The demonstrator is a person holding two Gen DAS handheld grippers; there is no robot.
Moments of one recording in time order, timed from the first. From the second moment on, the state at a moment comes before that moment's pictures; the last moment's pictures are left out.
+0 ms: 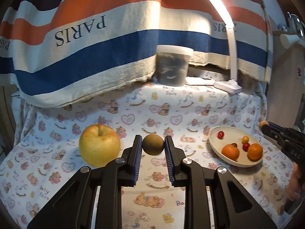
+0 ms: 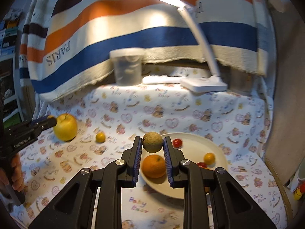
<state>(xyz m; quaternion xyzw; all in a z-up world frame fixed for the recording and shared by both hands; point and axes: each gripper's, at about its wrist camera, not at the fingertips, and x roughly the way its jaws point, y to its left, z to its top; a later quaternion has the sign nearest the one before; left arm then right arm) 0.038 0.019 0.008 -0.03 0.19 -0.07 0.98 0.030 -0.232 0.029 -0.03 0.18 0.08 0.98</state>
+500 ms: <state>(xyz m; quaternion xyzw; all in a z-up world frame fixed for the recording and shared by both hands) 0.040 -0.006 0.011 -0.02 0.21 -0.12 0.97 0.042 -0.267 0.037 0.02 0.23 0.06 0.97</state>
